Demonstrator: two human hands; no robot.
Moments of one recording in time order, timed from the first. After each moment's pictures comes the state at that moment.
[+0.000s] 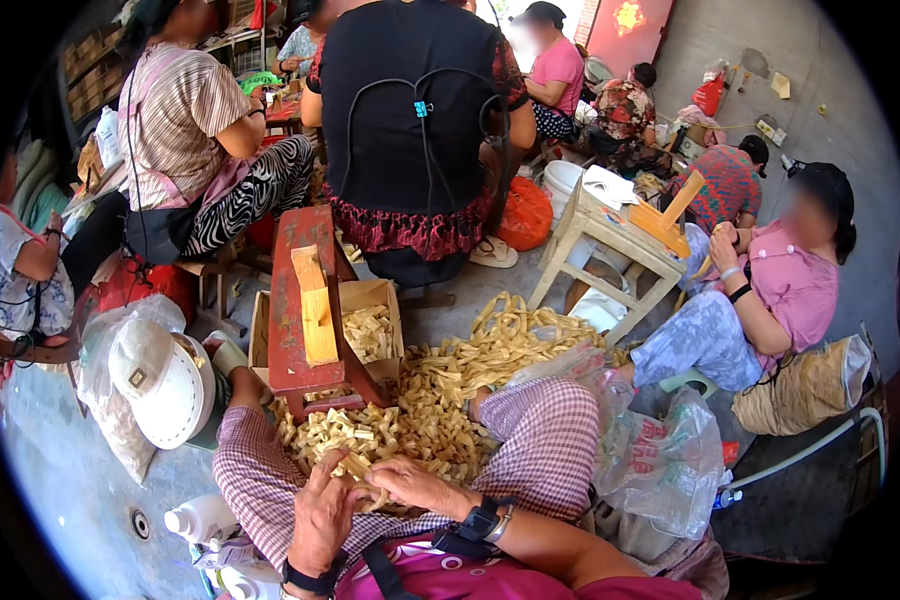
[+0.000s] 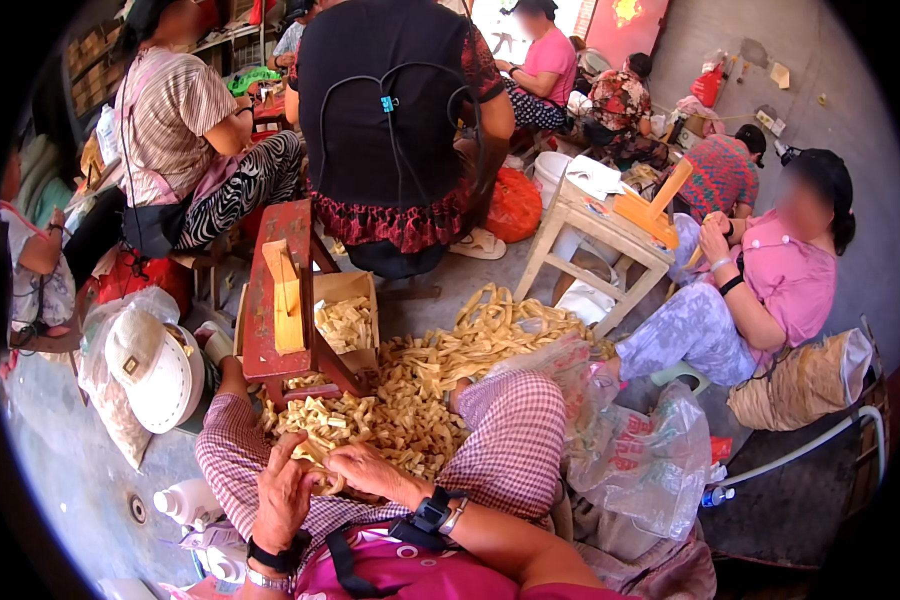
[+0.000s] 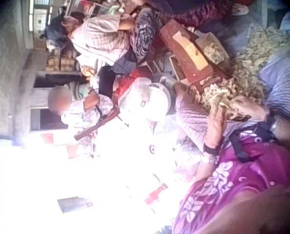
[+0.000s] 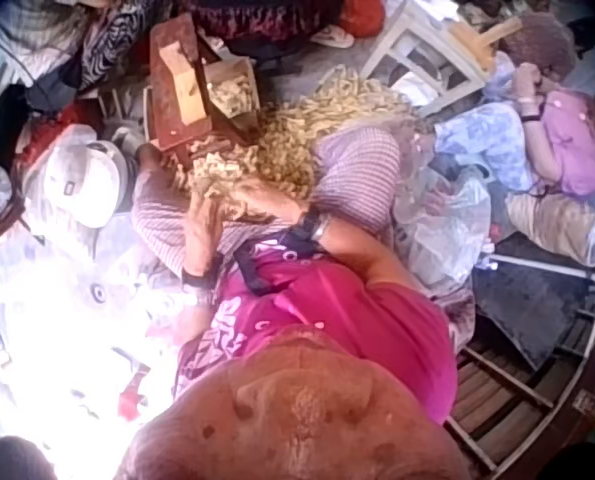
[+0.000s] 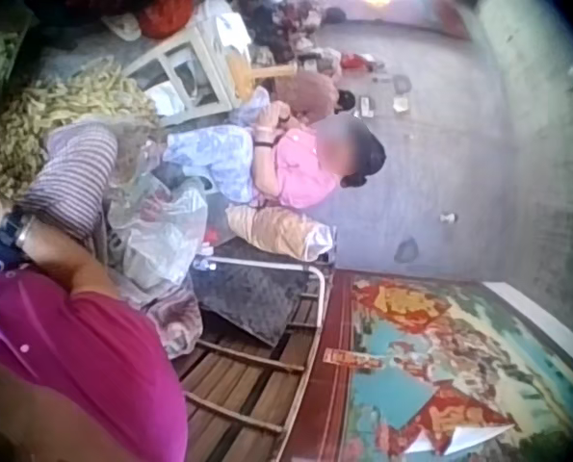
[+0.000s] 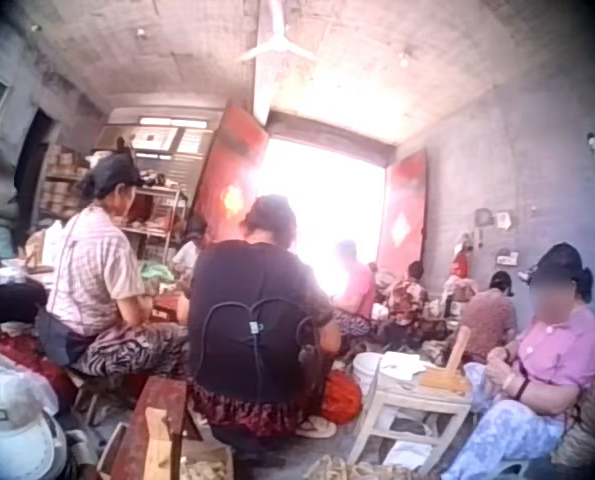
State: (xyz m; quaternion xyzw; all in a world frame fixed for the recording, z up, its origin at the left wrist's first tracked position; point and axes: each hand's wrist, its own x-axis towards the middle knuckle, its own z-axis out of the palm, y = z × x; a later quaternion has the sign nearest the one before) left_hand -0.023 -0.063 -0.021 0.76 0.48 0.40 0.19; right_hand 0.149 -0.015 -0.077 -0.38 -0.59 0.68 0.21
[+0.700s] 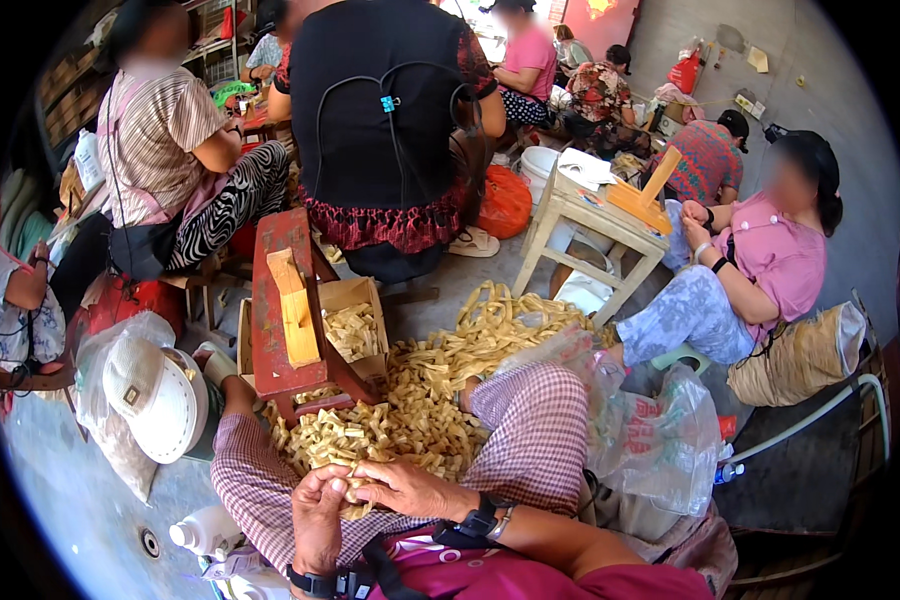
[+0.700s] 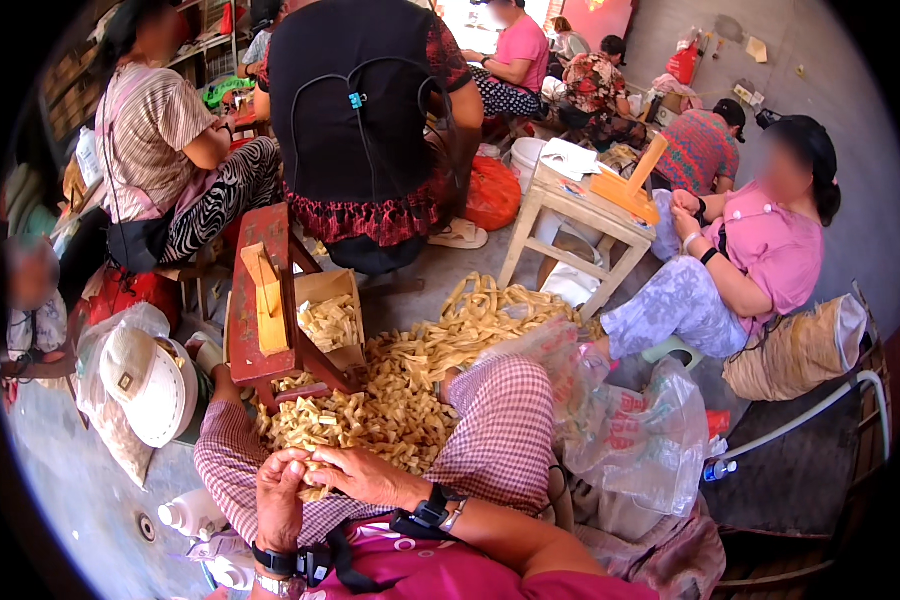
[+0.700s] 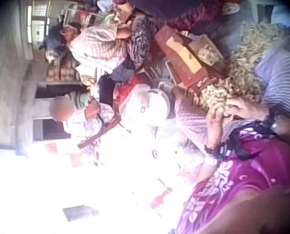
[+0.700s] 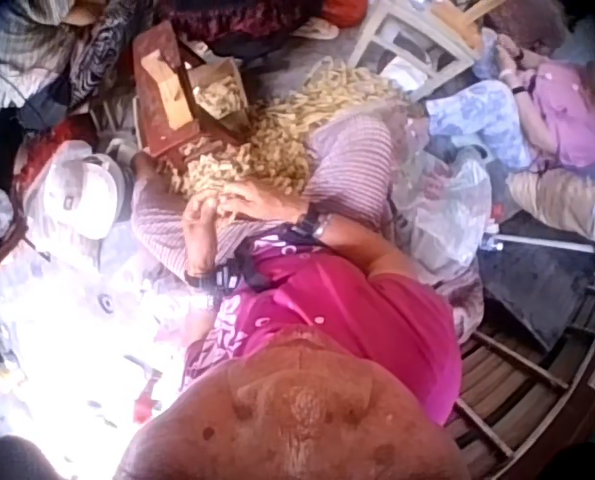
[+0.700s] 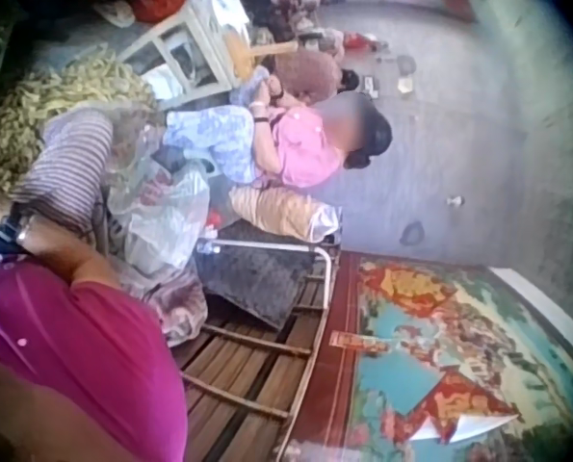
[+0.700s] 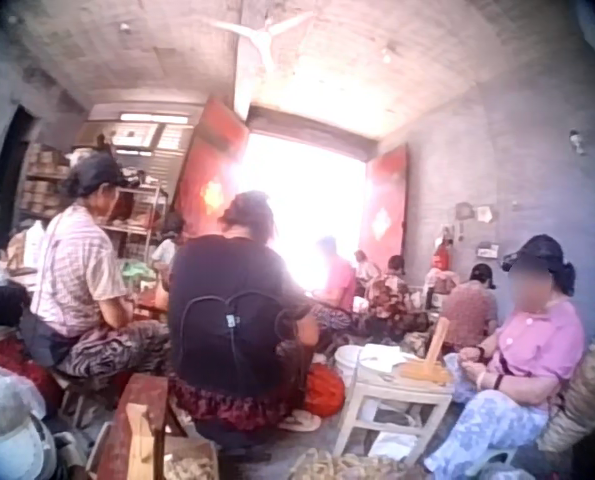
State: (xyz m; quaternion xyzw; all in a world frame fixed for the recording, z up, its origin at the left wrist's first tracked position) left_hand -0.017 -0.075 -0.051 0.32 0.40 0.57 0.64; right_hand 0.154 -0.033 -0.045 -0.31 -0.72 0.55 0.28
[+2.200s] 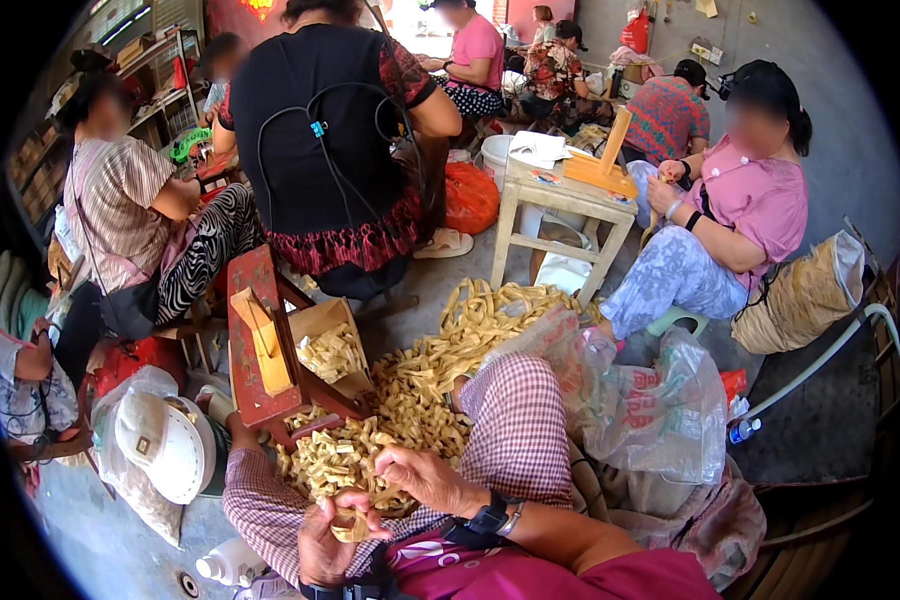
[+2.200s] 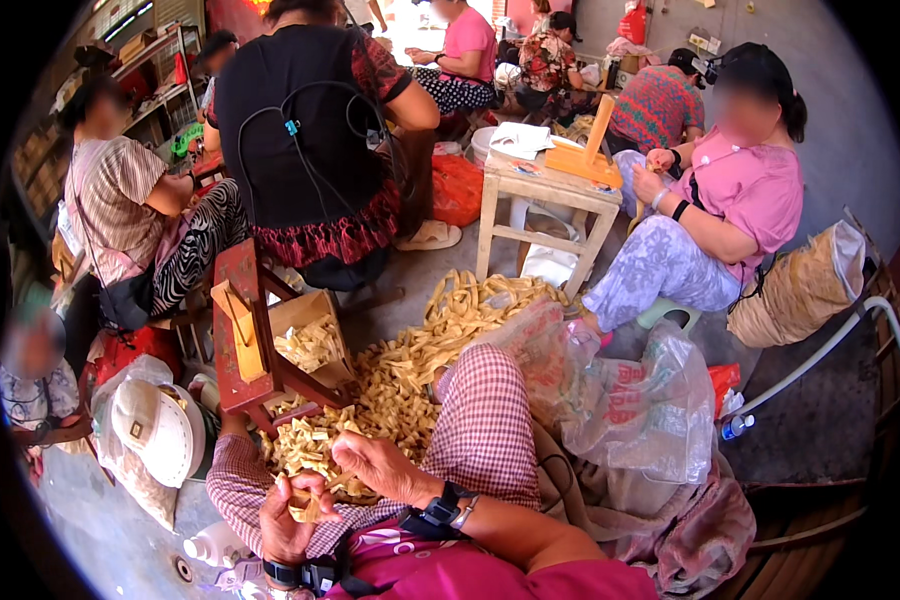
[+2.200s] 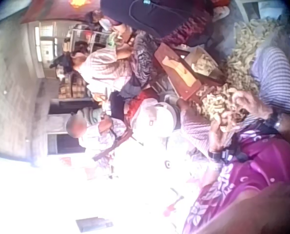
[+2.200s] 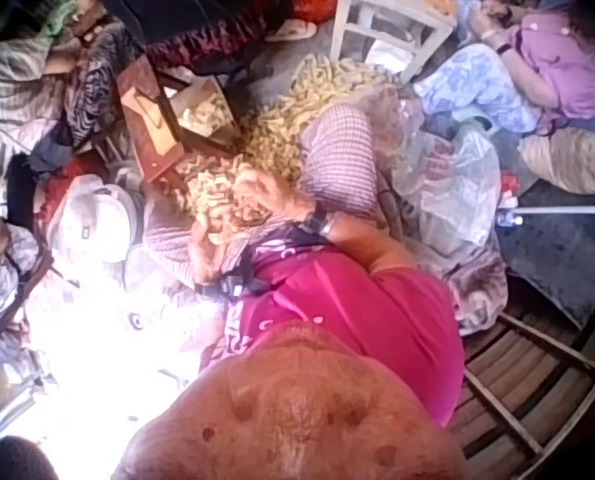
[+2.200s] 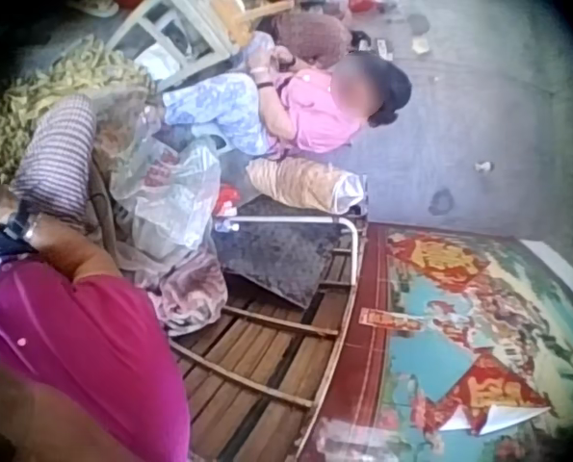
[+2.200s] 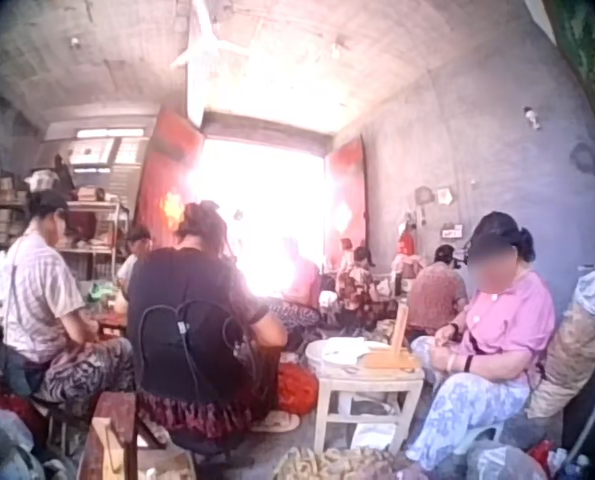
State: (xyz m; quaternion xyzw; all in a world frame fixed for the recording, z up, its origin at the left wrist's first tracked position) left_hand 0.003 -0.082 -0.029 0.25 0.26 0.49 0.79; right_hand 0.201 -0.045 -0.050 -0.38 -0.64 0.49 0.46
